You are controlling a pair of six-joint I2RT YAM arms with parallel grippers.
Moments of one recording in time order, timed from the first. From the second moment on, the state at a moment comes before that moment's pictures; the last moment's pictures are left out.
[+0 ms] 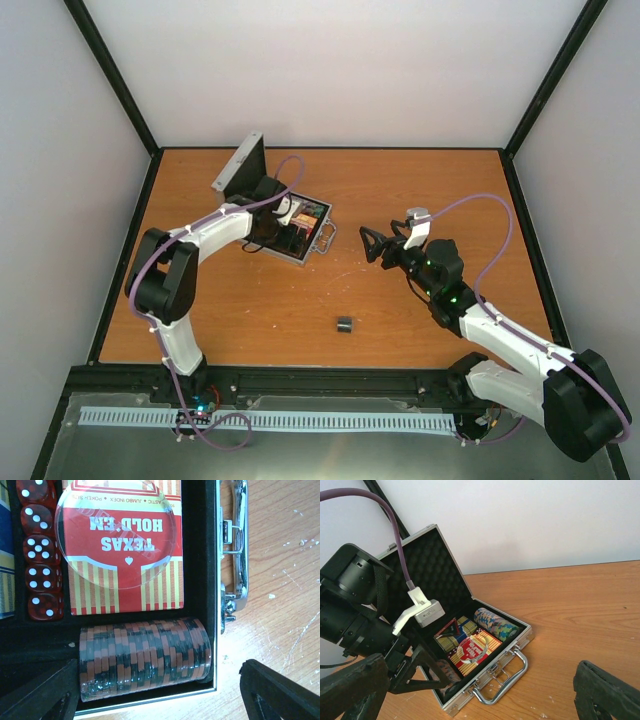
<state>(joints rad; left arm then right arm) -0.44 1.81 1.26 -0.63 0.22 -0.11 0.52 1.01 0.43 0.47 -0.09 0.41</state>
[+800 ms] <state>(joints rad) -0.45 1.68 1.16 -0.55 0.24 -0.14 0.52 1.01 0.43 0.47 -0.09 0.41</state>
